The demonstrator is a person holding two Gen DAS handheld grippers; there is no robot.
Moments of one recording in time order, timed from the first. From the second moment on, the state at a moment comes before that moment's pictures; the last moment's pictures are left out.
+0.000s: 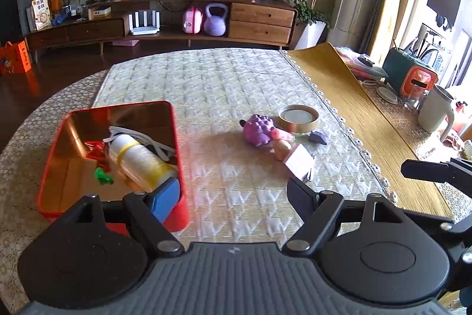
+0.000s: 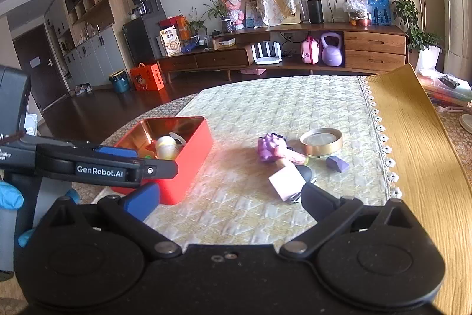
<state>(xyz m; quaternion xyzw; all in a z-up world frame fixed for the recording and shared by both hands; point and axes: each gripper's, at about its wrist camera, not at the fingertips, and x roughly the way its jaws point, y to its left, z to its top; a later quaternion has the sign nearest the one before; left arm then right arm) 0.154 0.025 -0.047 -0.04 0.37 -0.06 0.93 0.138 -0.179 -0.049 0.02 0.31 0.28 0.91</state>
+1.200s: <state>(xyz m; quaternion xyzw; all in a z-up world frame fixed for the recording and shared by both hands) 0.256 -0.076 -0.121 -0.07 0.42 -0.01 0.91 0.291 -0.243 -0.125 -0.05 0.36 0.23 0.90</state>
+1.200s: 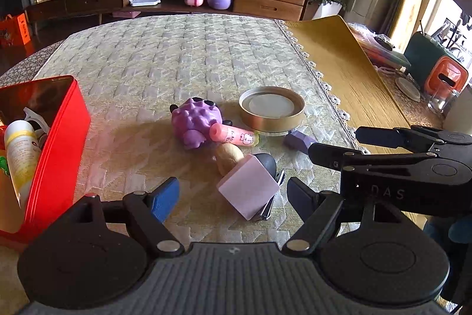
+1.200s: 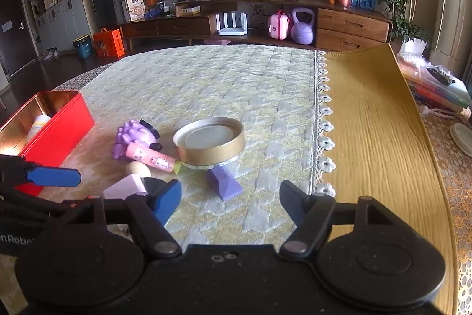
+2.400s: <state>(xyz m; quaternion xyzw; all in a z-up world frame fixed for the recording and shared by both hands) 0.270 -0.060 -0.143 -0.18 0.44 -0.04 0.88 0.310 -0.240 -0.146 0.02 0.39 0.25 0.89</state>
